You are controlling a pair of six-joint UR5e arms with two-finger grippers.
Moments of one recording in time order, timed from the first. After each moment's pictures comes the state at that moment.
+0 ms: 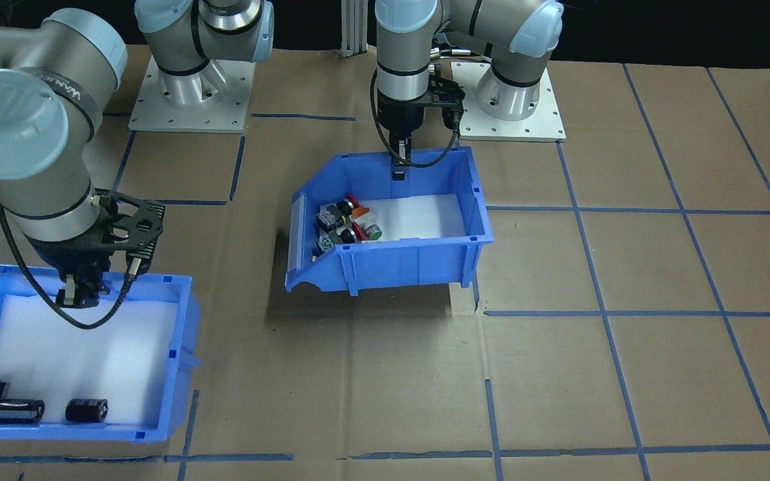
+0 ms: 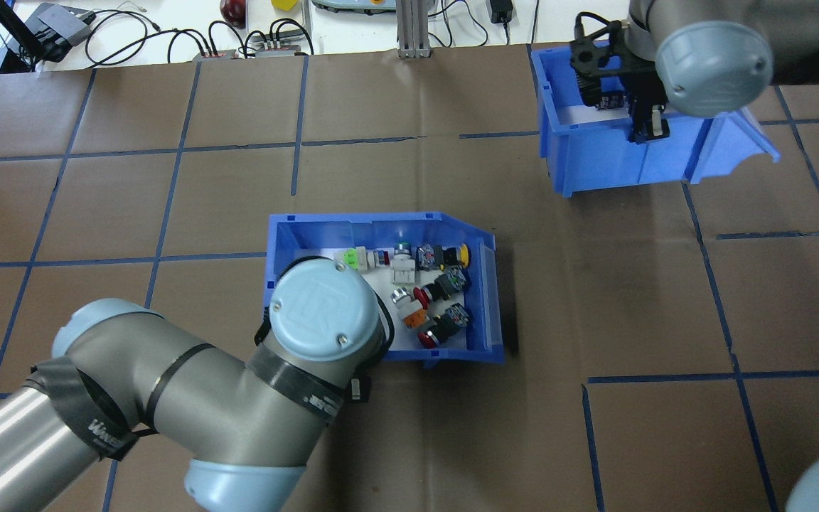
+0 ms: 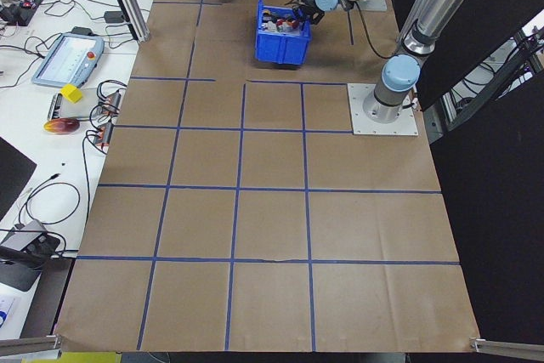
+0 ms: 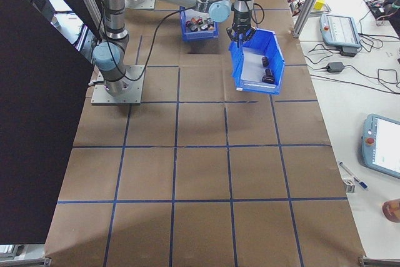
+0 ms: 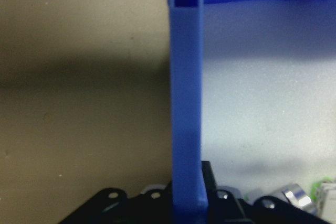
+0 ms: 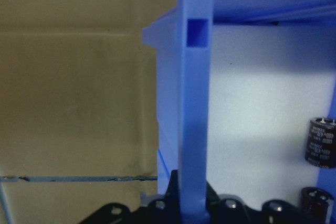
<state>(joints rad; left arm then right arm) -1.99 -1.51 -2.14 -0.96 1.67 -1.99 1.50 -1.35 1.61 -1.89 -1.76 -1.65</state>
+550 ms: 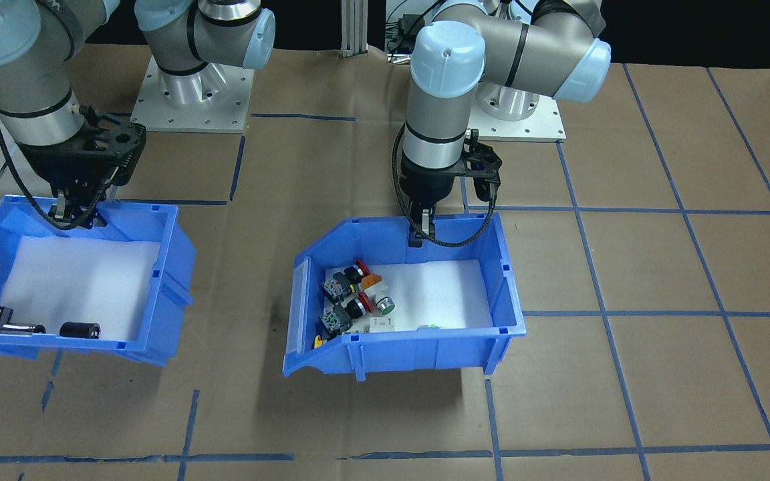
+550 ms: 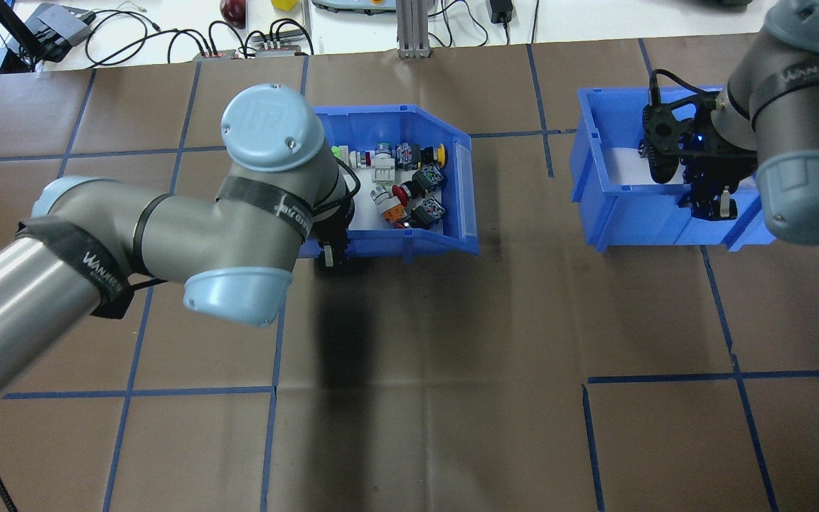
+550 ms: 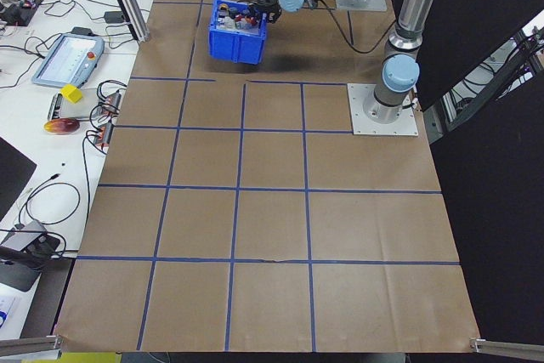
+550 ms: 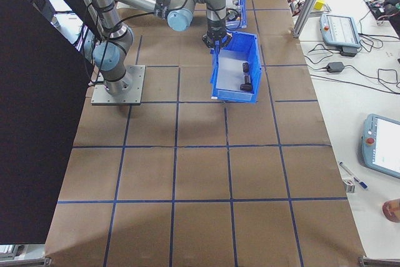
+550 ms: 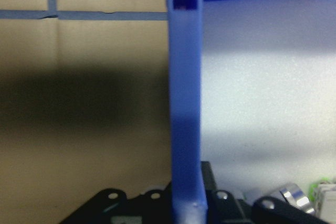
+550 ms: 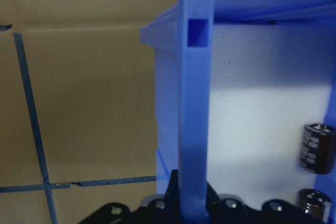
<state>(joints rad) -1.85 -1.75 -1.85 -0.95 1.60 -1.83 1.38 -1.64 1.95 -2.00 -1.65 -1.73</state>
